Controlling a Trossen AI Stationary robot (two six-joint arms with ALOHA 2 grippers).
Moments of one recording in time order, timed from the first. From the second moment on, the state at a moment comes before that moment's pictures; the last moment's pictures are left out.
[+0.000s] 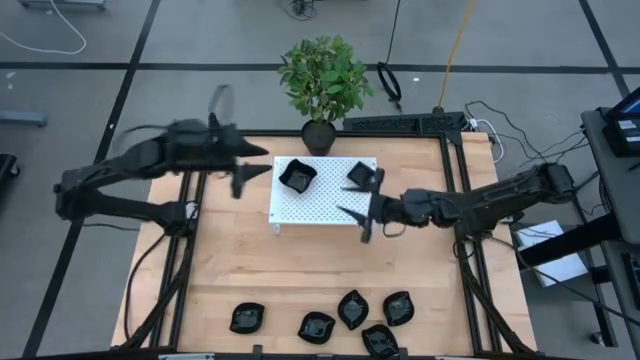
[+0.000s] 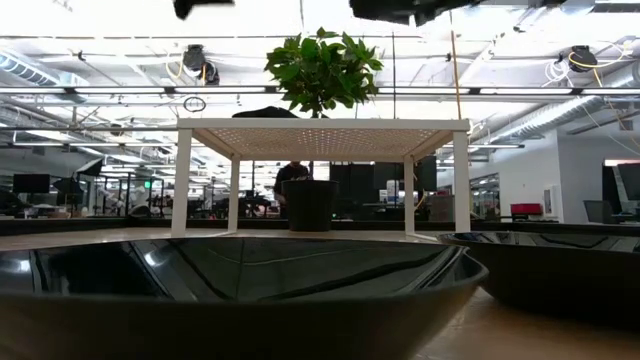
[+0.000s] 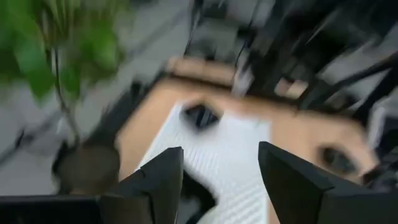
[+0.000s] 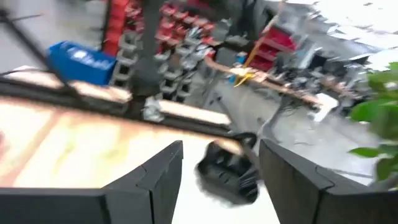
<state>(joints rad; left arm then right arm) 0.25 0.97 1.15 -0.52 0.05 -0.08 0.17 1.27 0.79 0.42 0.41 -0.31</state>
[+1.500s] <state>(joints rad) -0.04 0.63 0.43 0.26 -0.27 -0.16 0.76 1.57 0.75 -0.33 0.13 0.37</state>
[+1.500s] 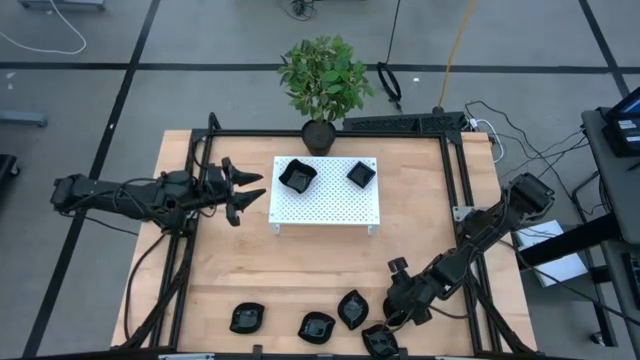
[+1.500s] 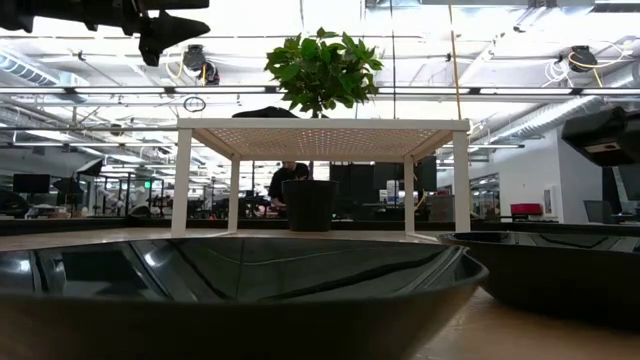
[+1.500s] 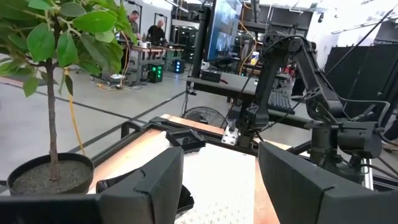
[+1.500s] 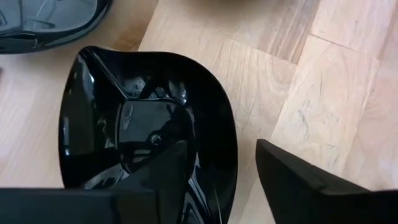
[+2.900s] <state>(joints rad) -0.04 0.63 0.43 0.26 -0.27 -0.16 0.29 1.31 1.14 -0.31 0.32 0.10</state>
